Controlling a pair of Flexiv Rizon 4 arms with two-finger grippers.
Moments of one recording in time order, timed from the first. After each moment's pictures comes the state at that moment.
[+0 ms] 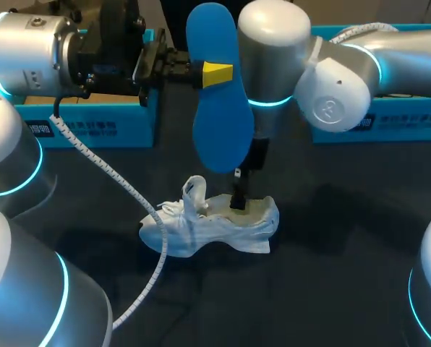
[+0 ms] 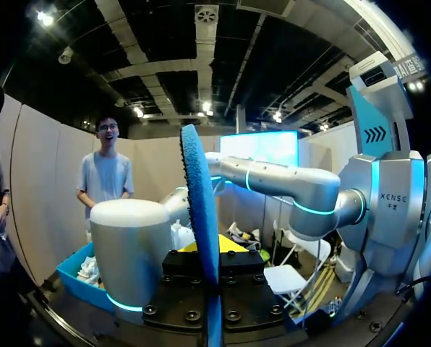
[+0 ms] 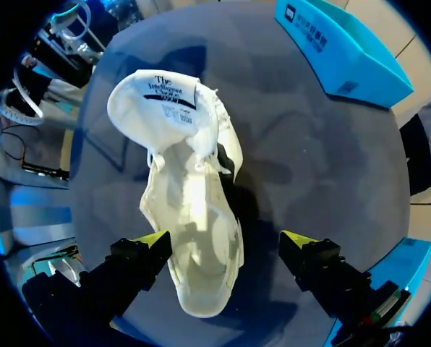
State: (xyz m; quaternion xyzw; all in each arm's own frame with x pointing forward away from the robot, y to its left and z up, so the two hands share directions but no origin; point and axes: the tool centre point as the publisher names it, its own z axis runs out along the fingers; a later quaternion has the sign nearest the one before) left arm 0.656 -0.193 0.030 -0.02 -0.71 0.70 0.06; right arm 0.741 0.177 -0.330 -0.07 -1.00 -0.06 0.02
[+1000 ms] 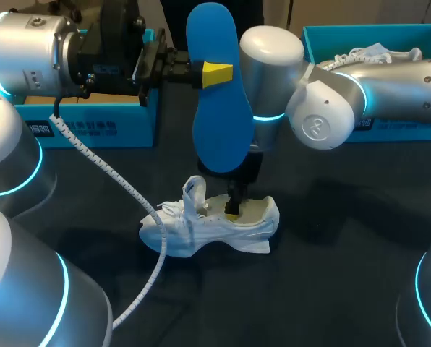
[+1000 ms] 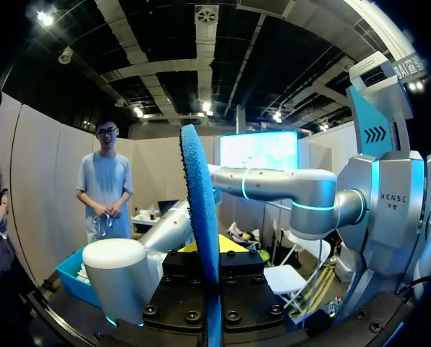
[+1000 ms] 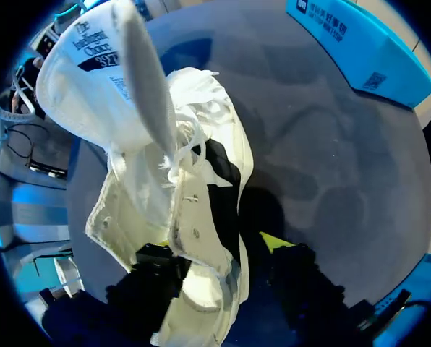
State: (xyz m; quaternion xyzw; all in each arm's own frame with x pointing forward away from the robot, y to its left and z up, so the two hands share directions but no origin) left arm 0.656 -0.193 0.030 -0.02 -0.71 0.70 0.06; right arm 0.743 0.189 -0.386 -0.06 -0.99 -0.08 0.07
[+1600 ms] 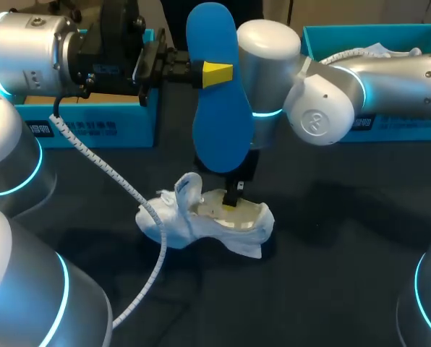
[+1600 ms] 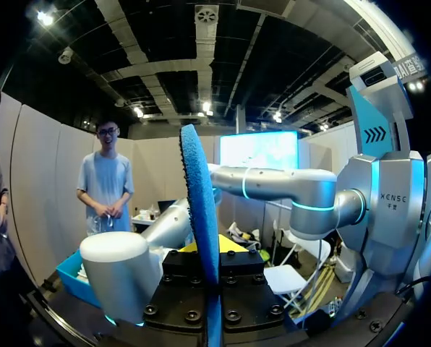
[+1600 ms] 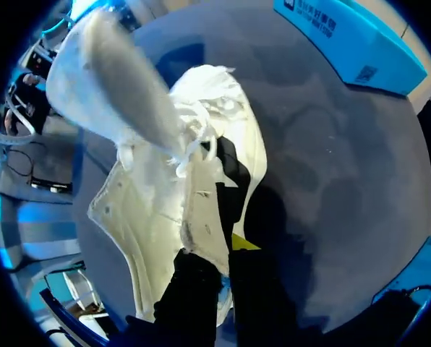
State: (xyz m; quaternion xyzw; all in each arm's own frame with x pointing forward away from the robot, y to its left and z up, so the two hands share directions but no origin) left arm 0.656 -0.193 0.030 -0.02 -0.71 0.70 0.06; right arm 0.733 0.195 -0.366 -0.12 -0.99 -0.08 0.07
